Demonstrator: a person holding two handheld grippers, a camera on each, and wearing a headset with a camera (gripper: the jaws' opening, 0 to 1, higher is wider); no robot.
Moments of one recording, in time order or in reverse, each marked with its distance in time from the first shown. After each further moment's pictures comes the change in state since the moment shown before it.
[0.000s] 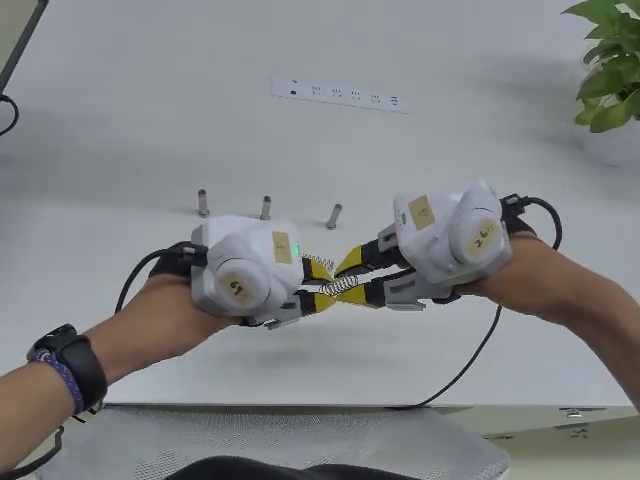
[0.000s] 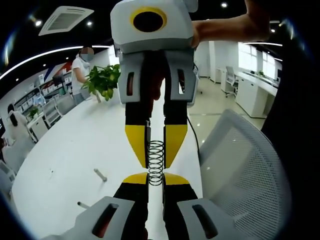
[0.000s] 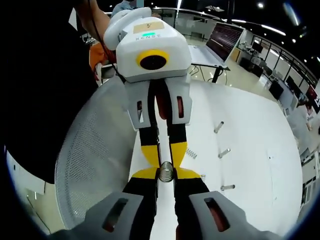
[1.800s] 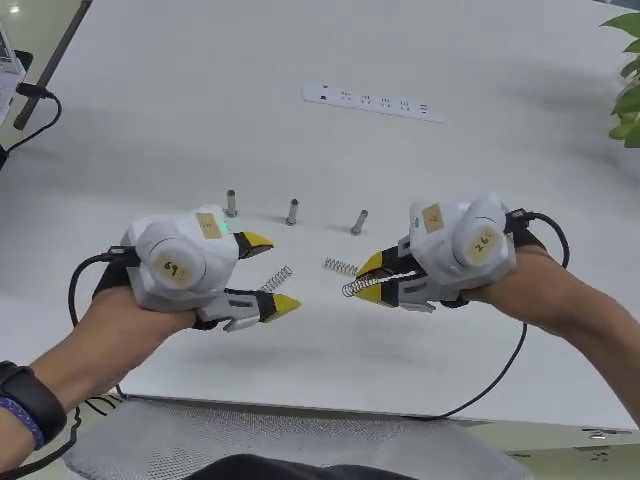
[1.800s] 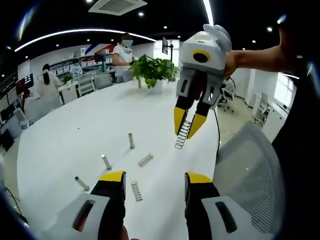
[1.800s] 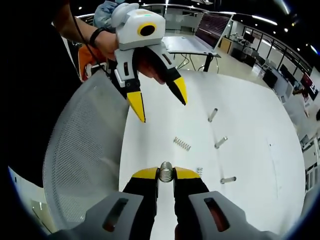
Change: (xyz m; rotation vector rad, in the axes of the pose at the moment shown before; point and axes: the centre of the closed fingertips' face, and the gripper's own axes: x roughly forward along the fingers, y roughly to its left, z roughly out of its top) left arm -0.068 0.041 -0.060 -0.329 -0.003 0.245; right arm 0.022 -0.026 -0.023 0.083 0.040 -0.043
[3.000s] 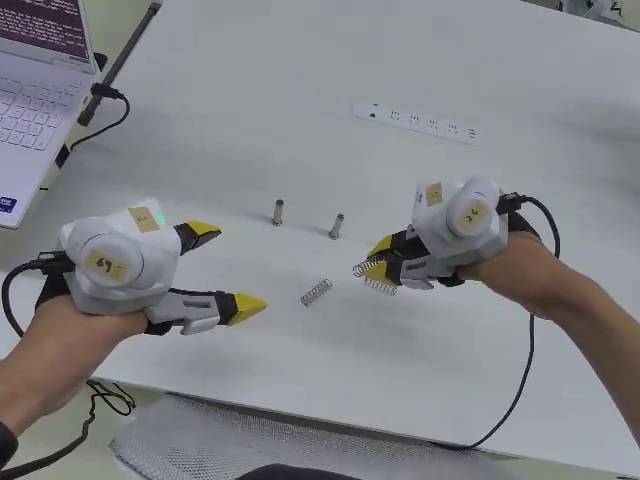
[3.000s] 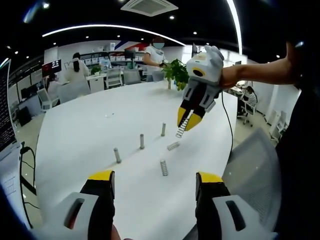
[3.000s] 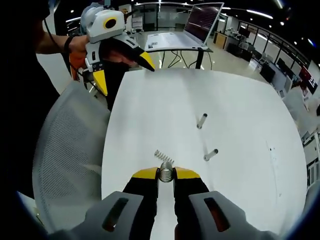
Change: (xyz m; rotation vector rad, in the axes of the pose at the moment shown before) left arm -0.083 0.050 -0.036 -0.160 -0.020 0.186; right arm 0.043 -0.052 0.031 0.048 0.020 -0.014
